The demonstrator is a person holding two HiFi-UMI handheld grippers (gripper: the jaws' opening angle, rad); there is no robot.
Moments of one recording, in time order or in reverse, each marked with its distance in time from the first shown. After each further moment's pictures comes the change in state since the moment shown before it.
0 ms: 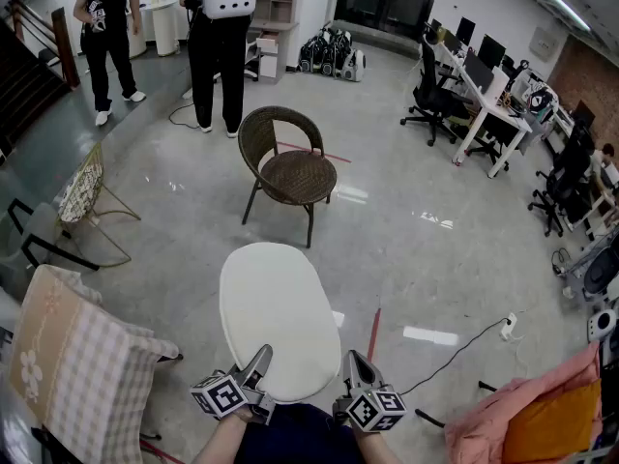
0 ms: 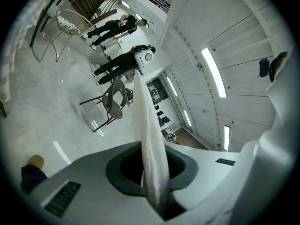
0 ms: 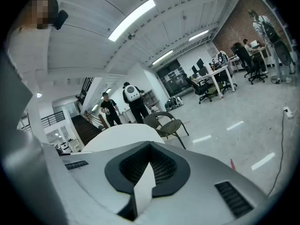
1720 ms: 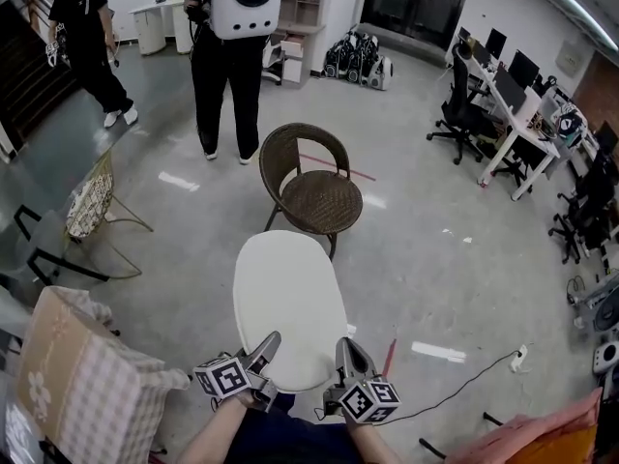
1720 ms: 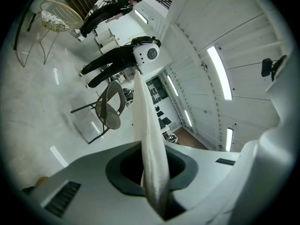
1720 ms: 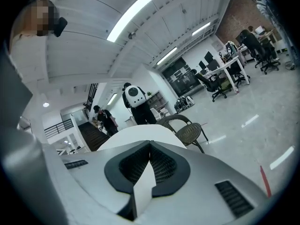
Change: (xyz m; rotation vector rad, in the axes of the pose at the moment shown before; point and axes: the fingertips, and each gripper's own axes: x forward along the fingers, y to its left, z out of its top) left arm 0.112 0.029 0.132 0.017 0.026 -0.015; right arm 0.180 0.051 0.059 0.050 -0.037 0.121
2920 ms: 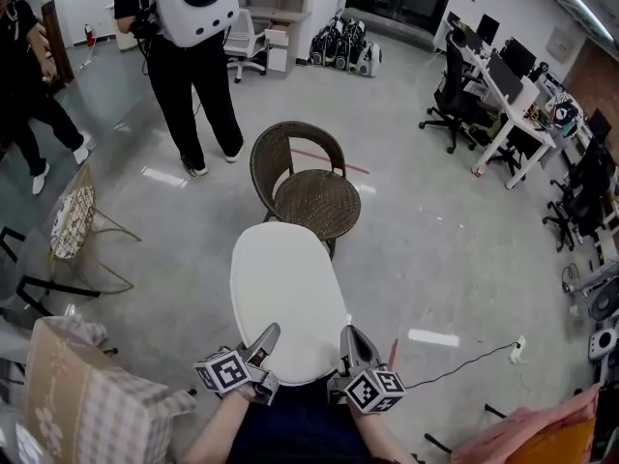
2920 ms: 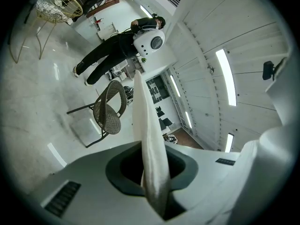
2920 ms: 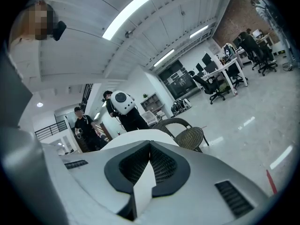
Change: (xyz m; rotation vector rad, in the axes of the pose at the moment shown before) left arm 0.058 0.044 0.071 -0.043 0.029 -0.009; right arm 0.093 -0.007 0.023 0.006 -0.038 -0.055
